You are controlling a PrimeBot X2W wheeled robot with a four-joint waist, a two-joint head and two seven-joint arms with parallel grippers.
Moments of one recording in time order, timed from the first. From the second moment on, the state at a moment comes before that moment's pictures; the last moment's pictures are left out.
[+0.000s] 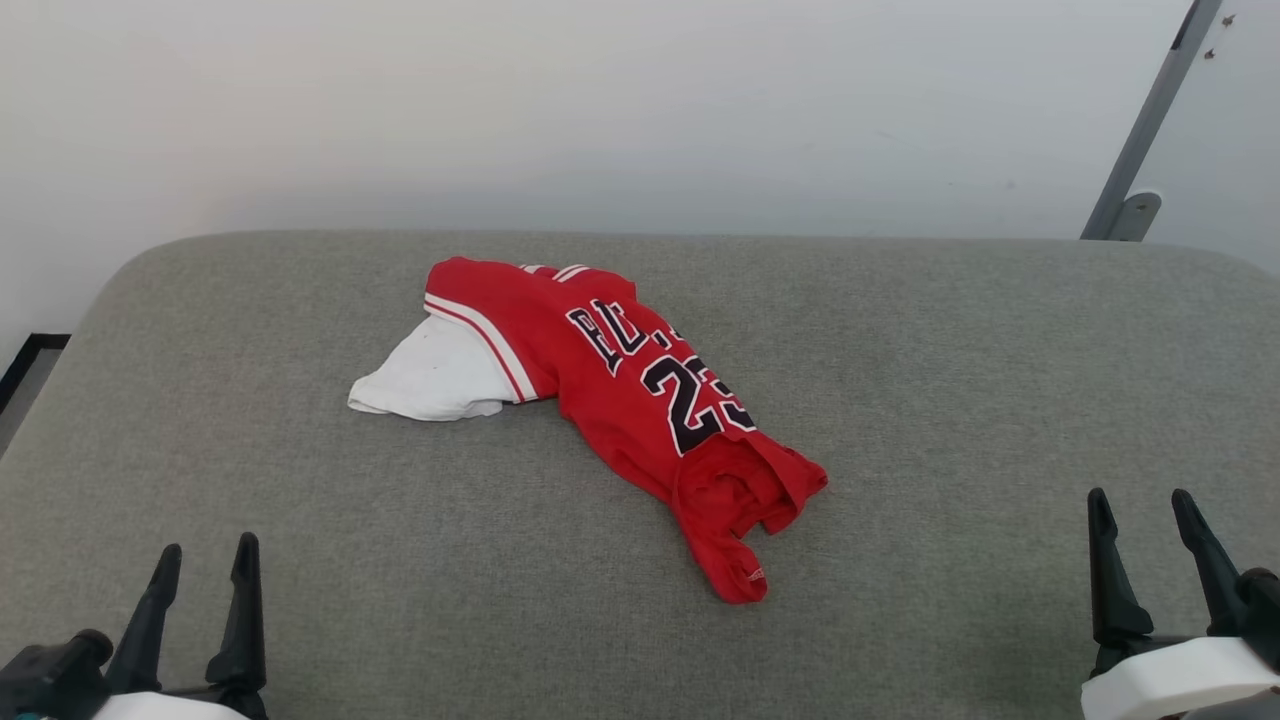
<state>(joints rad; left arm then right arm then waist) 0.09 0.31 0.02 0.18 -0.51 -0.12 -0.26 0.07 -0.12 -0.15 0.09 0.20 0.13 -0.18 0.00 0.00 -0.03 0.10</state>
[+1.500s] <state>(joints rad) -0.96 0.51 -0.36 1.00 -0.68 -0.04 0.57 -0.20 -0.17 0.01 -0.04 0.23 0.13 -0.16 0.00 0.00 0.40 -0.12</state>
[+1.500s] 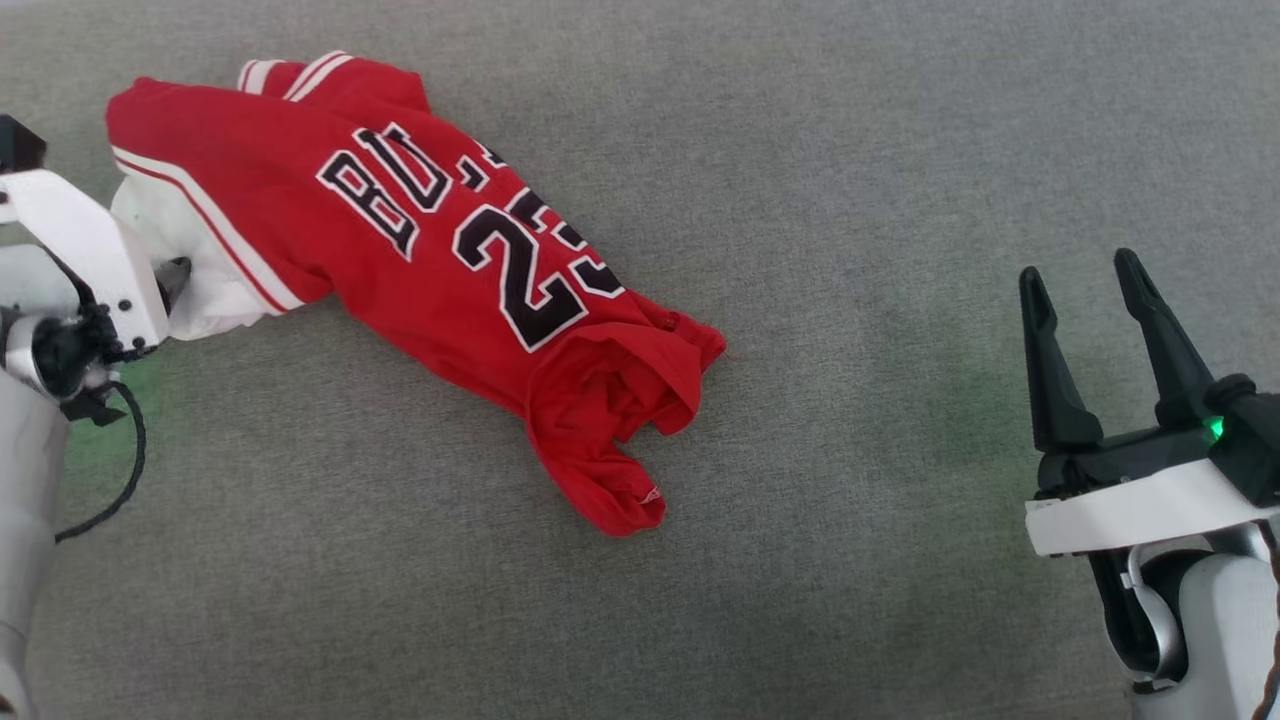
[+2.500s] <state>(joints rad) -0.76 0.45 -0.45 0.77 -0.71 -0.09 0.65 -0.15 -0.16 -0.03 -0.04 0.21 0.13 -0.13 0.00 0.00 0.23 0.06</state>
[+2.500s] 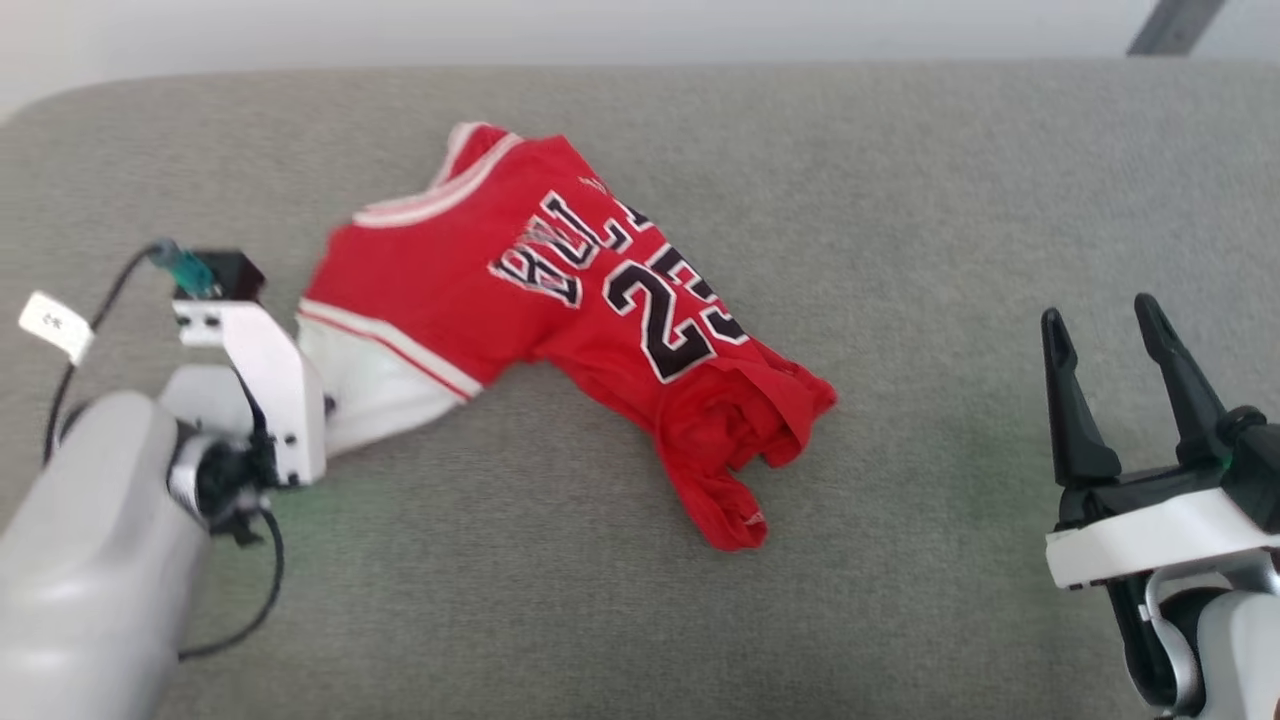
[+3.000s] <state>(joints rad) -0.30 0.55 -0.45 0.19 -0.79 0.14 0.87 -0.10 -0.15 -0.01 -0.06 0.20 0.13 -0.10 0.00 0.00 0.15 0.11</state>
